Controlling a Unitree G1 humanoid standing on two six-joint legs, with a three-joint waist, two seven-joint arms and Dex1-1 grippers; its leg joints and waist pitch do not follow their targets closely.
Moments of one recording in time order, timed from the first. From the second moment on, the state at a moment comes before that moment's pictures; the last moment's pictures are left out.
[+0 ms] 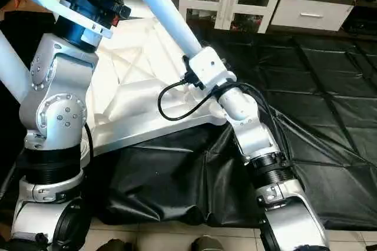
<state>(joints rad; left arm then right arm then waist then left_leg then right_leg) -0.77 0.02 0.13 -0.13 -0.50 0.17 -0.36 -0.68 -0.23 0.17 0.45 -0.16 -0.14 0.22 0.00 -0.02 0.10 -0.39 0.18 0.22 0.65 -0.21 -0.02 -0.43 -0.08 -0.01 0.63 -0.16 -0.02</state>
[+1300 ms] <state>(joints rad) -0.48 0.29 -0.33 0.17 -0.20 0.34 -0.63 -0.66 -0.42 -0.15 0.68 0.28 0.09 0.70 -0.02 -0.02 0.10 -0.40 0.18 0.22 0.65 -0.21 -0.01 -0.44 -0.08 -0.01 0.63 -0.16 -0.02</state>
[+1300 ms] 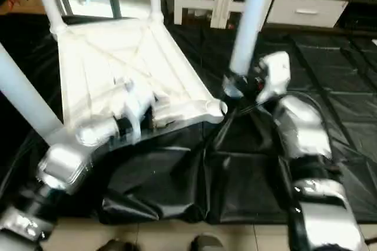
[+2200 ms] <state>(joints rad) -0.59 0.32 -0.37 0.33 -0.10 0.29 -0.76 -0.57 -0.46 -0.15 0.47 0.35 0.19 0.82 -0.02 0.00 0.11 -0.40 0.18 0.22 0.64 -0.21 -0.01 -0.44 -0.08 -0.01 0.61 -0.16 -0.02</state>
